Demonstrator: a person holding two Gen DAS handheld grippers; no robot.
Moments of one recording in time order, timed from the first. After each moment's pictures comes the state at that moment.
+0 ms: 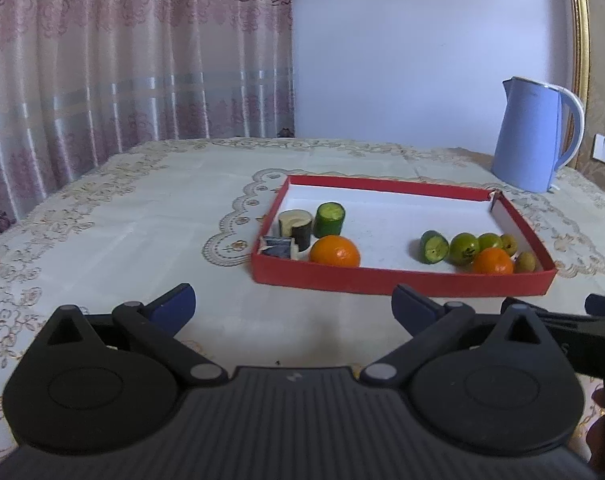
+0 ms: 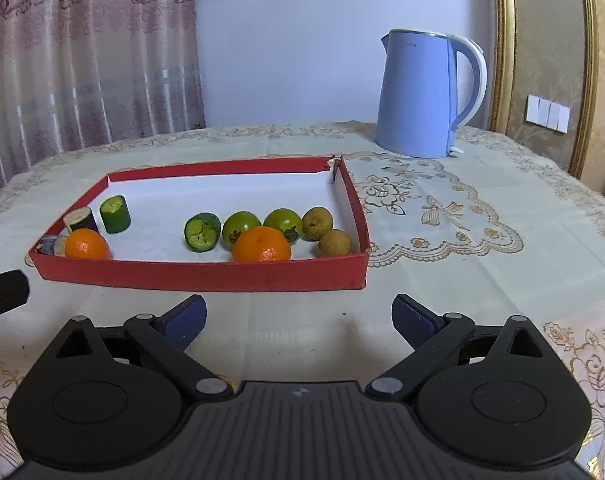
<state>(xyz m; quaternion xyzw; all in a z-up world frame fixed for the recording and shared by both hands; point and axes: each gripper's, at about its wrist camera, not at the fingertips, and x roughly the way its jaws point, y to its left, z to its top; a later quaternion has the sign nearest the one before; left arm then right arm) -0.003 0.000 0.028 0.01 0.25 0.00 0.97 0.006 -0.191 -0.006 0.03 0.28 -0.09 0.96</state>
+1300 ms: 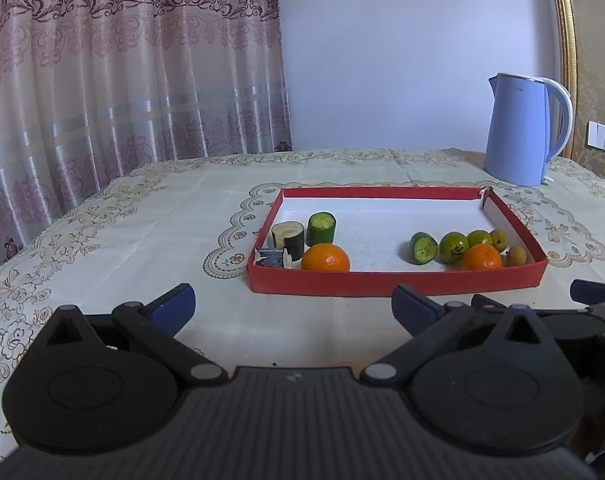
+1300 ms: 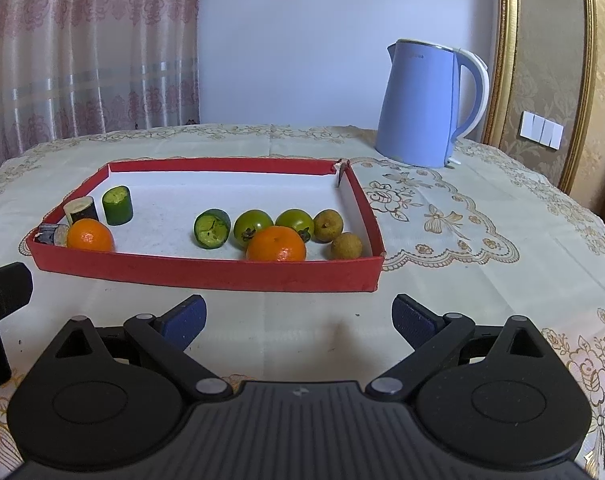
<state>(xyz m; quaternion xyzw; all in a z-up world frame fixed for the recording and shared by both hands) -0.015 -0.013 0.034 0.04 0.23 -0.01 0.97 0.009 -0.167 -0.006 0.00 0.28 -0.11 0.95</state>
